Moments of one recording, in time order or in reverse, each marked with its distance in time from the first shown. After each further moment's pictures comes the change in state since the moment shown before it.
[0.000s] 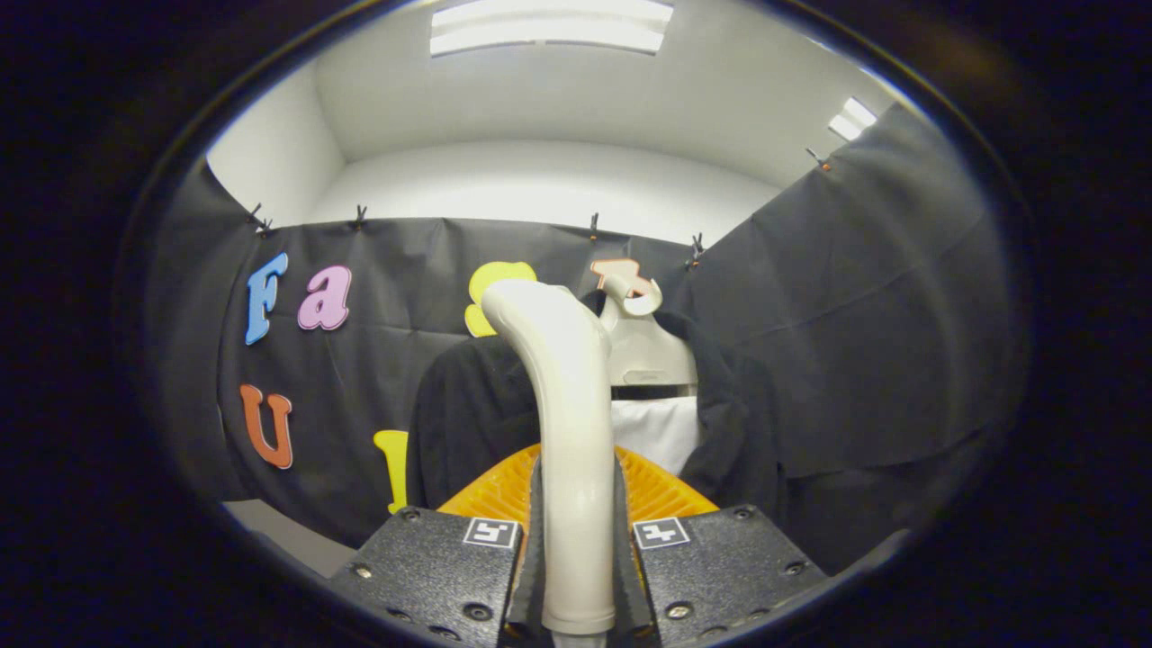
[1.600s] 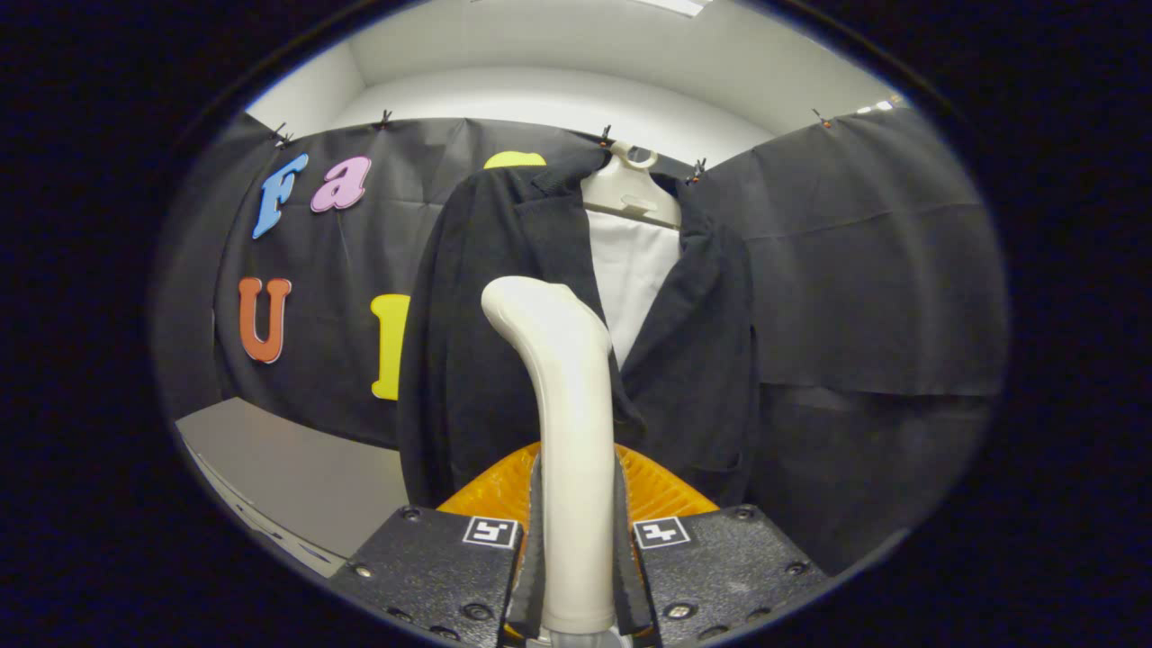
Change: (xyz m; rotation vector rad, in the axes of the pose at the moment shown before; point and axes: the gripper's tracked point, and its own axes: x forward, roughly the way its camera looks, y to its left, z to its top) arm -0.094 -0.022 -0.158 -0.107 0.294 -0.075
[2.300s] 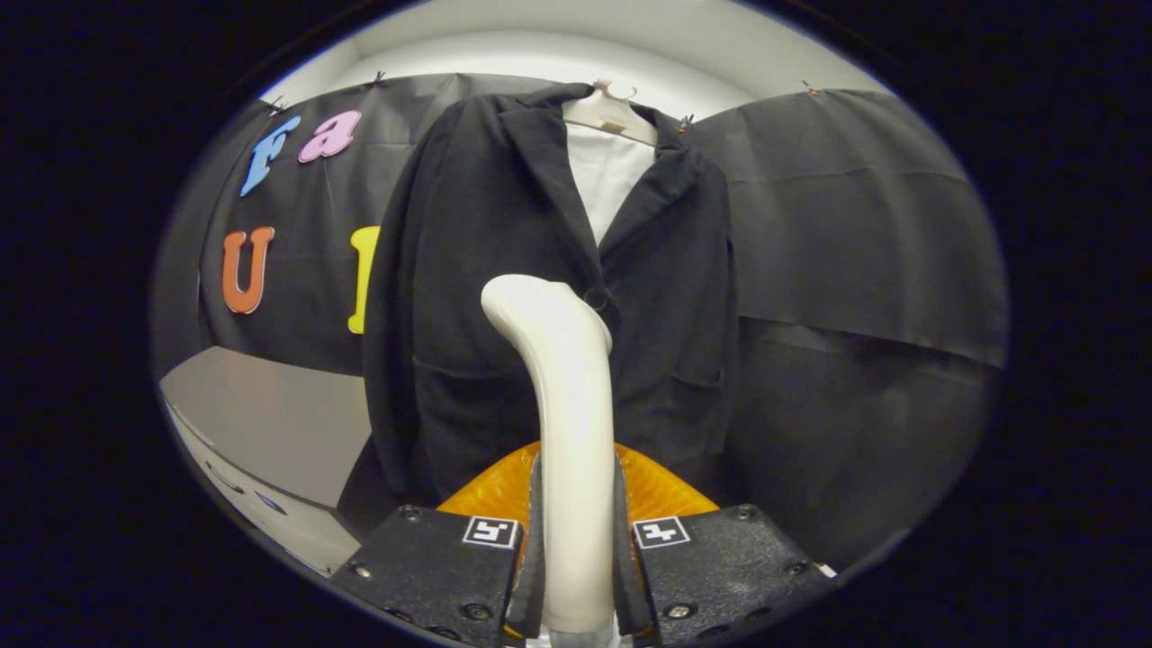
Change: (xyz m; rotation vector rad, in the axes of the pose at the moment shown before) arm 0.001 -0.012 -0.095 -0.016 0.170 -0.070
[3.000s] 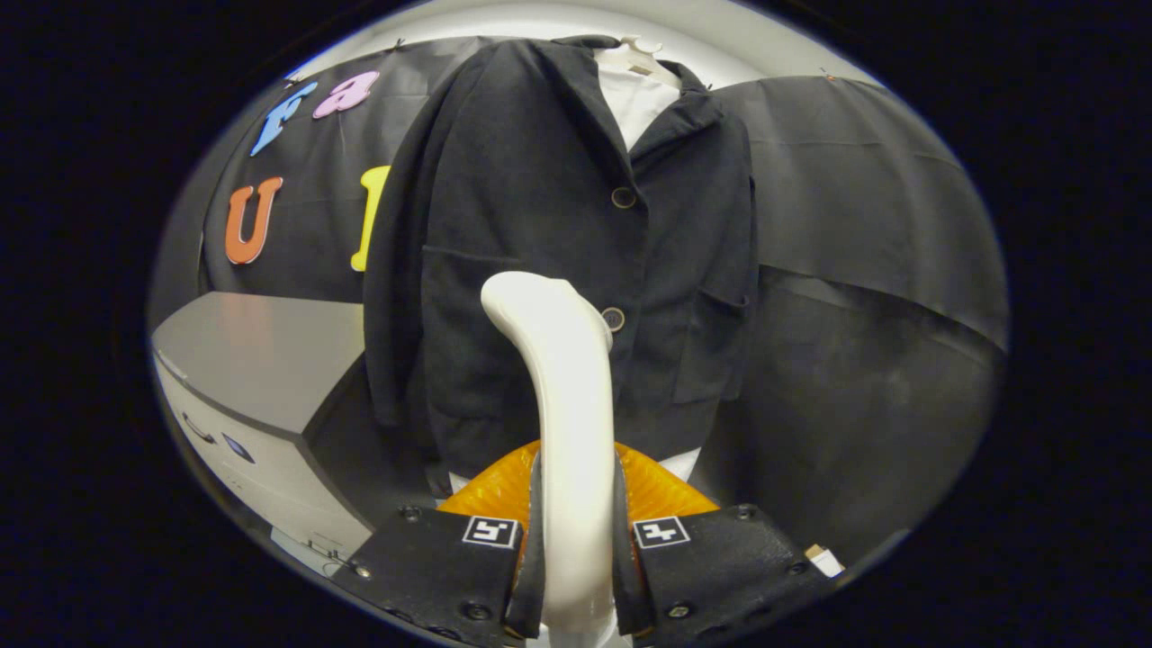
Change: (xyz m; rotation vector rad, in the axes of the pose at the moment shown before) arm 0.015 0.009 -0.078 -0.061 0.135 0.000
